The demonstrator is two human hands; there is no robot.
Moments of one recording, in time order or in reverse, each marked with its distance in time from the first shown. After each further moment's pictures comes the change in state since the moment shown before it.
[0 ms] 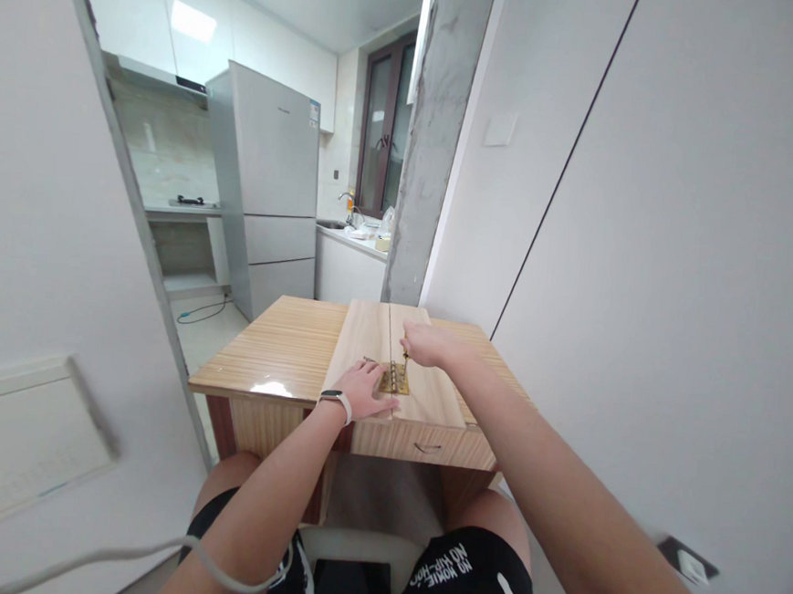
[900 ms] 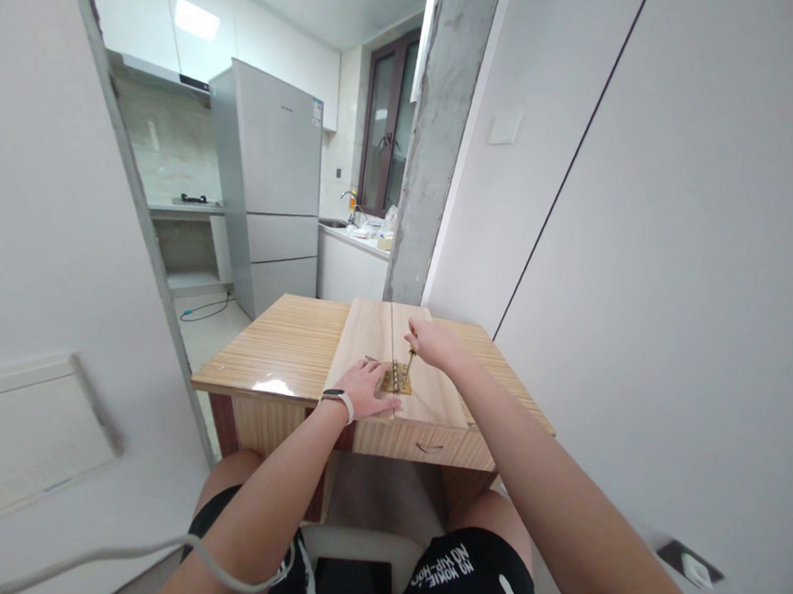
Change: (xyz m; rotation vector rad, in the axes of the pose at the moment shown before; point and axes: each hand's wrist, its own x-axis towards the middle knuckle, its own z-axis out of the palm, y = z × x) left_hand 0.000 0.001 -0.001 0.012 -0.005 0.003; right_hand 0.009 0.010 0.018 0.046 0.137 0.065
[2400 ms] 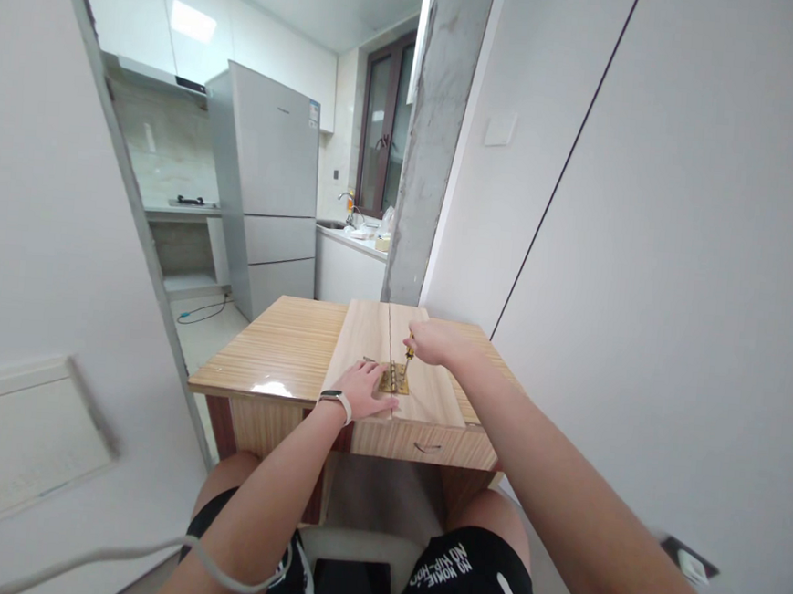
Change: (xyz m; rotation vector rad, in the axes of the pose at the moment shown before) left_hand 0.000 0.002 -0.001 -0.006 -0.002 -0.003; right_hand -0.008 0.001 -0.021 -0.107 -0.076 -0.075
